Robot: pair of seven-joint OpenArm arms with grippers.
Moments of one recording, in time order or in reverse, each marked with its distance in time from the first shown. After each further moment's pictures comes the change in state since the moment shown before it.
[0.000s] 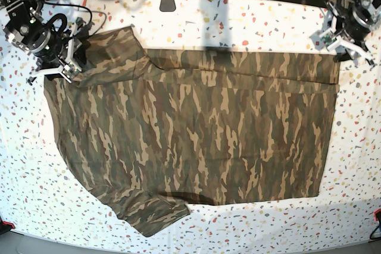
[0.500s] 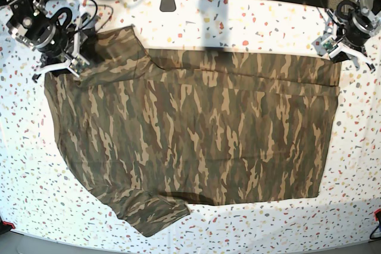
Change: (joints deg) left arm -3.0 0.3 0.2 -4.3 -0.2 -2.8 -0.6; right arm -3.6 0.0 0.0 7.9 -2.3 0.0 -6.8
